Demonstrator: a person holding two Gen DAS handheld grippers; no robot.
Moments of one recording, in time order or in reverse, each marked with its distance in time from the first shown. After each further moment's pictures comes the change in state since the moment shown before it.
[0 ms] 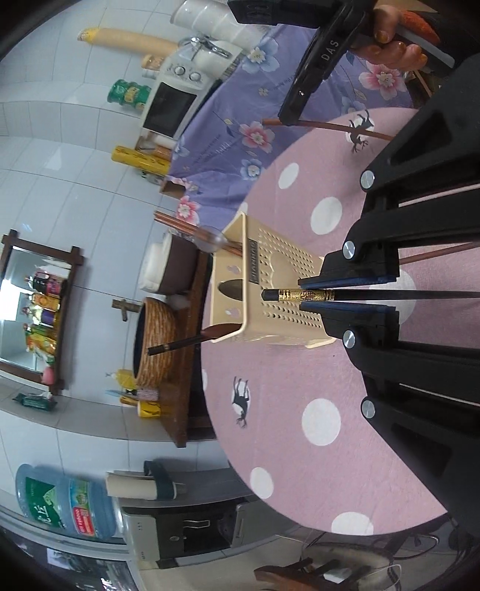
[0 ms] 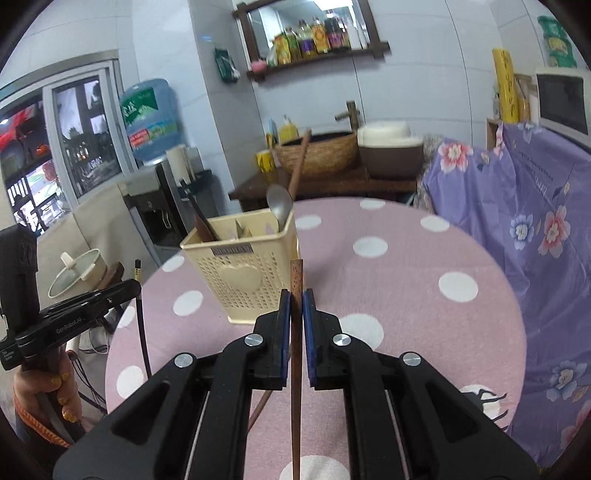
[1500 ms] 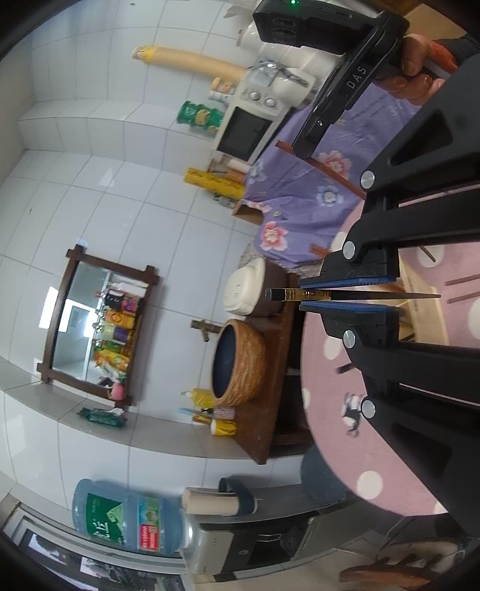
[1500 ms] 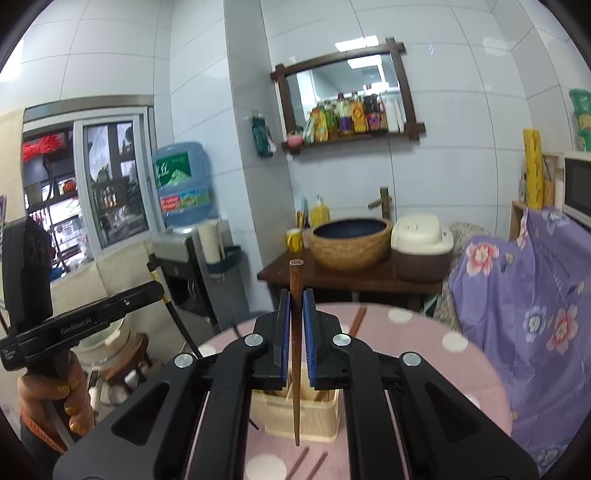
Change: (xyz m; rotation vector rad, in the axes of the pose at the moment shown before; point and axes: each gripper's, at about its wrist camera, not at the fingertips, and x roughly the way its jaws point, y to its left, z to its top) left arm -0.044 -0.001 0.157 -0.016 -0.220 -0.087; right arm -0.021 0.061 0.166 -0.075 -0.243 0.057
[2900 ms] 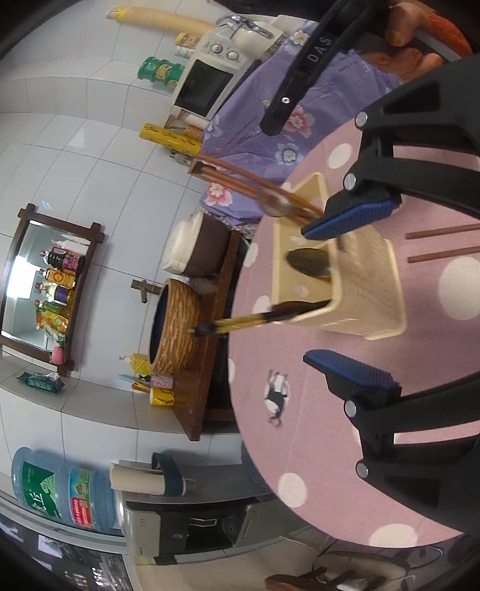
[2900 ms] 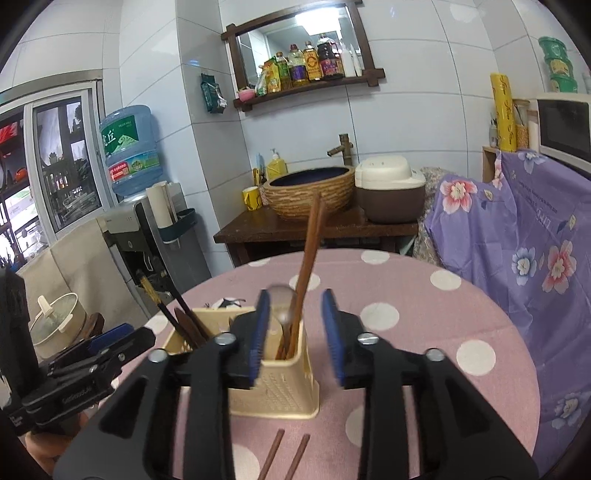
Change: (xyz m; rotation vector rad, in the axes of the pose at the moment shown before) left arm 0.064 0.034 -0.136 -0.051 0.164 0.128; right arm 0.064 -0.037 -0.128 0.096 0.177 -0.148
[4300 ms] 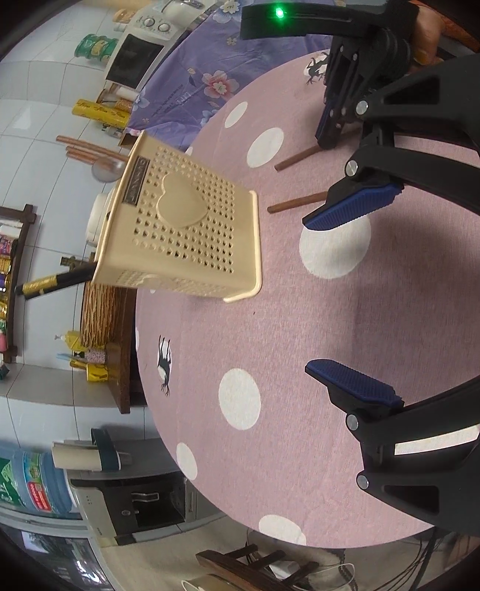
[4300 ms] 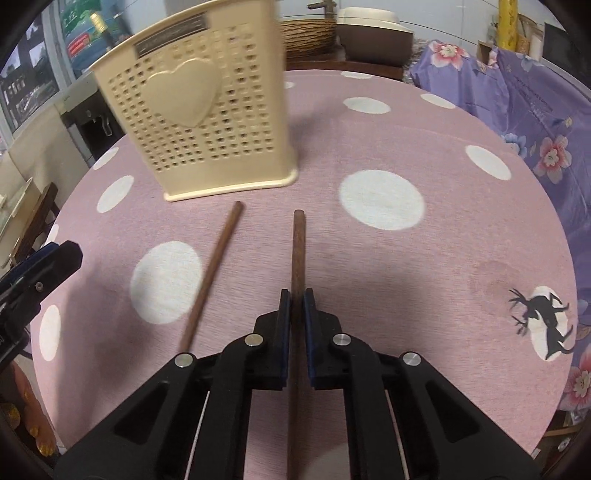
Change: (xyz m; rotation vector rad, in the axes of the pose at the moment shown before) left arm 0.007 0.010 -0.109 0.041 0.220 0.126; right arm 0.041 -0.018 -0.169 0.008 0.477 -0.140
